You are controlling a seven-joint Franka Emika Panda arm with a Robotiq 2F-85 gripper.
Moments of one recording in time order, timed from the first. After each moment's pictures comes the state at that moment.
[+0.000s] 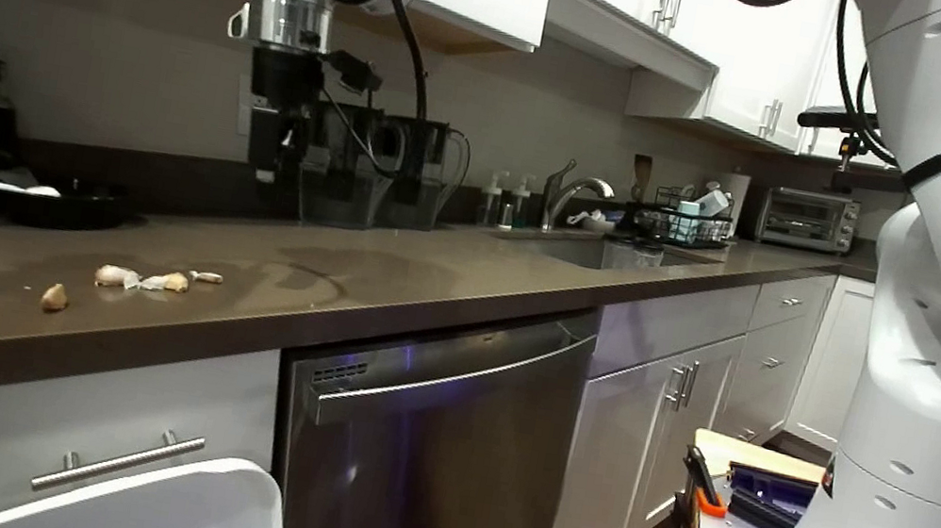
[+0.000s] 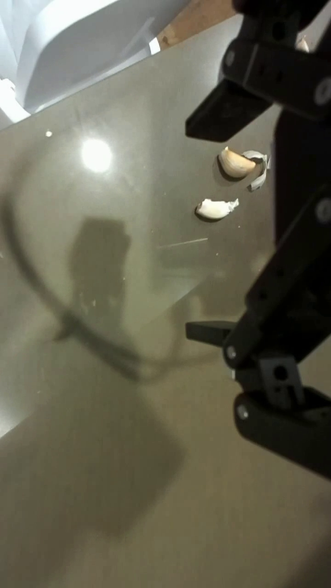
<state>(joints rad) 0.02 0.43 0.10 -1.50 -0.10 1.97 -0.34</state>
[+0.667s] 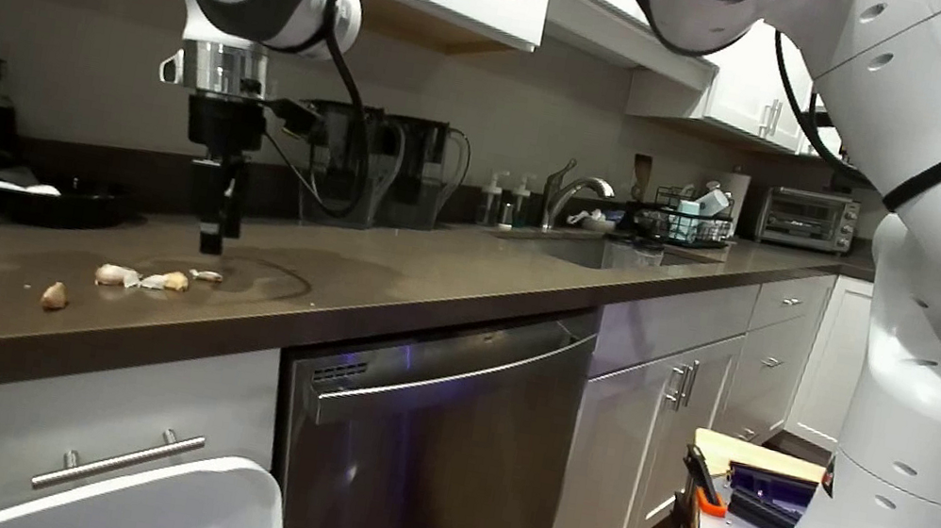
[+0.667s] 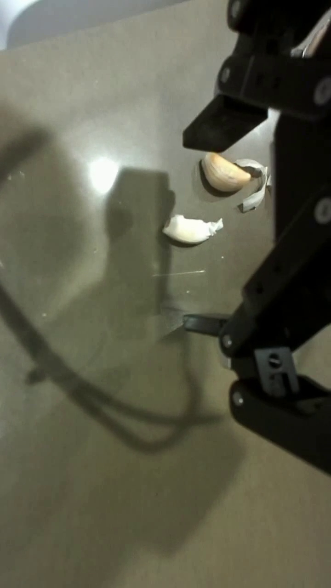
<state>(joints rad) 0.06 0.65 0.12 -1.30 -0.10 1.96 -0.41</state>
